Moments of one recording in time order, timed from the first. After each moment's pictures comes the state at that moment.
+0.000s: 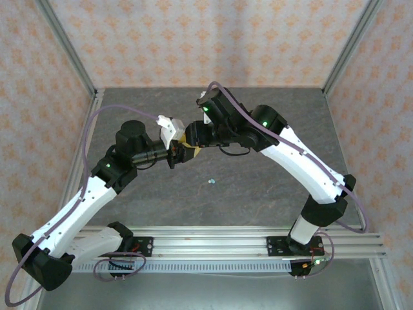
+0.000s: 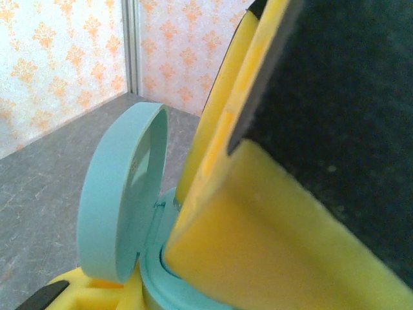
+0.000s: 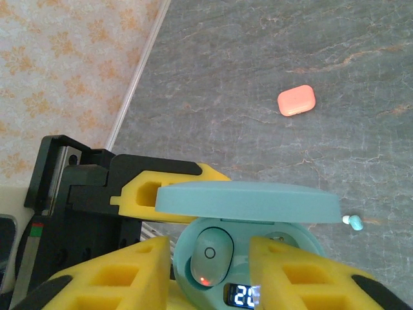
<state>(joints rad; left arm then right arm) -0.50 1.00 0.99 -0.23 0.57 0.01 0.98 1.67 2.15 -1.24 0.01 0.70</state>
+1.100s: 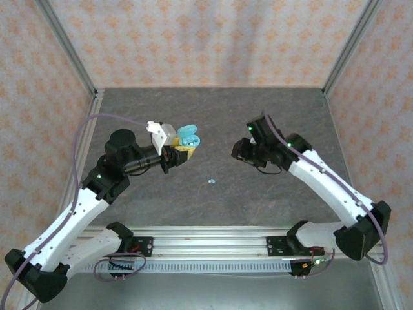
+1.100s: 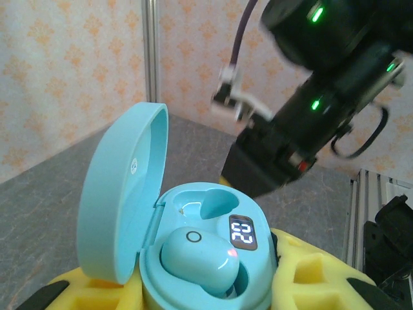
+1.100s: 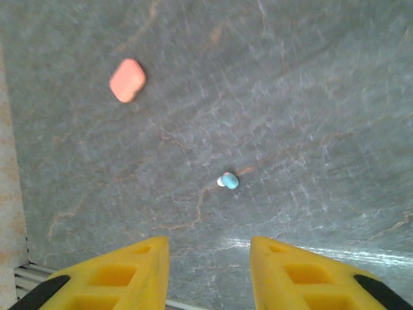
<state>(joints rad) -0.50 0.87 0.92 -0.22 0.50 0.01 0.62 1.26 1.21 -0.90 -0.13 0.87</state>
